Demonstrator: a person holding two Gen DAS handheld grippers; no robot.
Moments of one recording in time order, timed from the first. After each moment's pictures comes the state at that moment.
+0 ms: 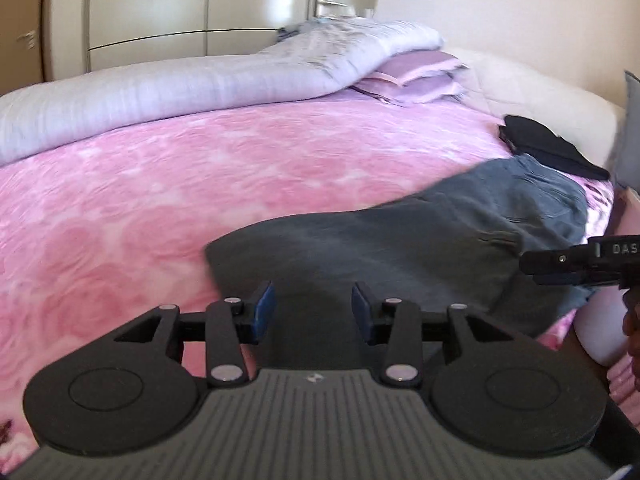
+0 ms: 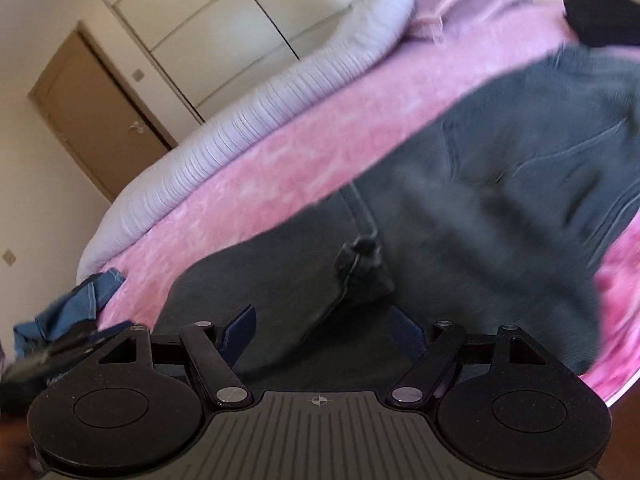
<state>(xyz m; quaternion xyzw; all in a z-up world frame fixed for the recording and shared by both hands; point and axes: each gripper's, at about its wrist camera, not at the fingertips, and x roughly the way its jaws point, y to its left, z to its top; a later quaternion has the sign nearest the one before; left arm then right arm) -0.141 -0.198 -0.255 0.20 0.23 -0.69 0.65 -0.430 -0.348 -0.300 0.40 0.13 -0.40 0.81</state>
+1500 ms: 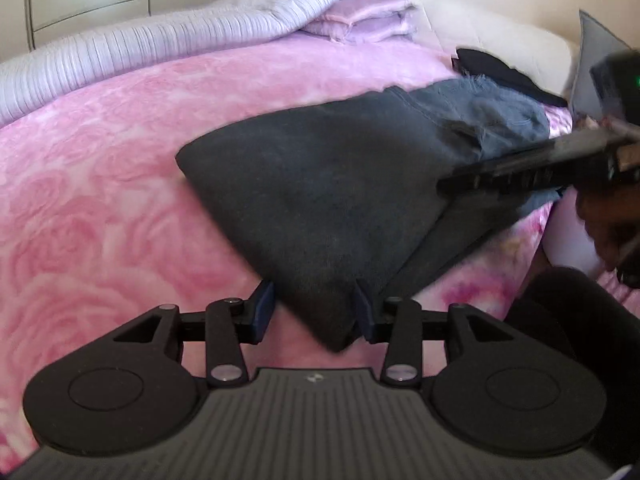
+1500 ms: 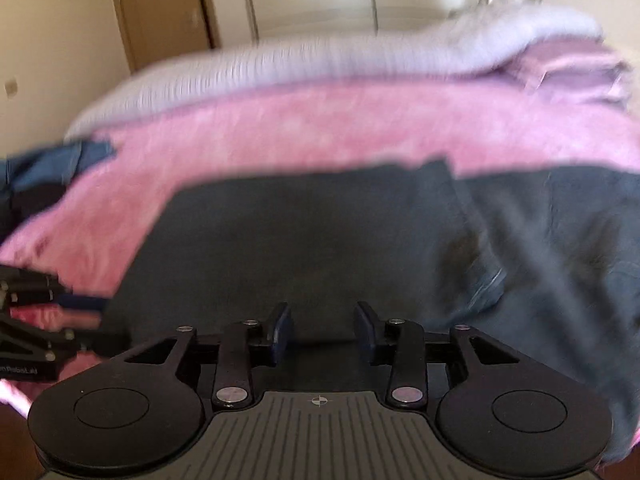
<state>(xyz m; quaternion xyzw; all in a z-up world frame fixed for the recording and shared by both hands) -0.120 -0.160 -0.290 0.26 0.27 -0.73 0.57 -0.347 -0.317 -0.306 0.20 0.30 -0.38 0.85</state>
